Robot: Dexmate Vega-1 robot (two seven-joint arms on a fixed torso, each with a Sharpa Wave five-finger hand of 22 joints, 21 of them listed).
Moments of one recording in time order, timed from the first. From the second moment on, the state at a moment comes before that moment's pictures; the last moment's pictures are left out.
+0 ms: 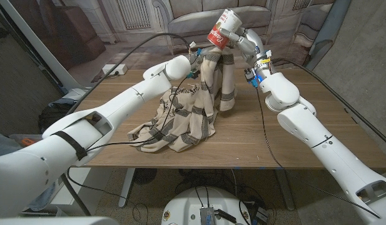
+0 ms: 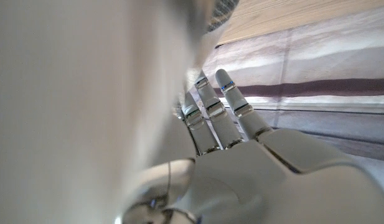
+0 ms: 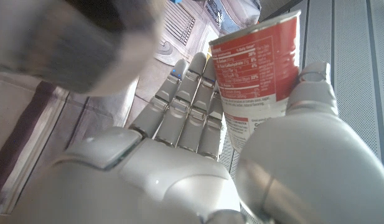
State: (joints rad) left arm 0.23 0.41 0.83 -1.37 0.25 -0.03 -0.14; left_hand 1.10 0.15 0.37 -0.07 0.18 0.83 -0.10 0.63 0.26 1.02 -0.20 0.20 0.40 0.91 -0.12 0.22 0.27 0.50 0.00 0.52 0.19; right arm -0.83 -0.58 -0.36 -1.96 0.38 0.17 -0.12; right_hand 0.82 -0.12 0.19 -0.21 0.17 0.81 -0.04 0.34 0.23 0.98 -0.07 0.39 0.19 0.97 -0.14 0.21 0.18 0.65 -0.06 0.32 0.21
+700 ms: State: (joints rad) left arm 0.39 0.68 0.74 -1.83 0.34 0.00 -0.25; left_hand 1.10 0.15 0.40 -0.09 0.18 0.82 -0.09 0.66 0.28 1.05 -0.18 0.24 0.43 1.07 -0.19 0.26 0.28 0.52 -0.02 0.53 0.19; right arm -0.80 -0.62 -0.34 -1.88 0.24 0.09 -0.25; right_hand 0.82 -0.12 0.19 -0.21 0.17 0.81 -0.04 0.34 0.23 0.98 -0.07 0.39 0.19 0.99 -0.15 0.20 0.18 0.65 -0.06 0.32 0.21
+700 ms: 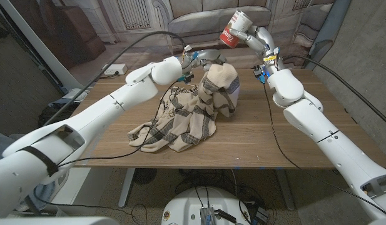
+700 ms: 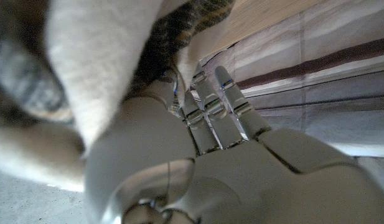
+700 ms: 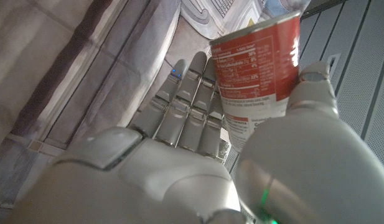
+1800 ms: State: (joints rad) left arm 0.33 0.65 0.66 -2.12 0.59 -0.02 -0.26; left_hand 1.10 0.14 0.41 -0.10 0.18 0.85 -0.11 0.67 0.27 1.04 -0.18 0.26 0.44 1.06 -0.18 0.24 0.30 0.55 -0.04 0.54 0.19; right arm -0.77 -0.64 -0.46 -1.68 0.28 0.05 -0.11; right_hand 0.82 -0.12 0.20 -0.22 0.17 0.83 -0.03 0.34 0.23 1.00 -0.07 0.37 0.19 1.01 -0.15 0.20 0.18 0.66 -0.06 0.33 0.22
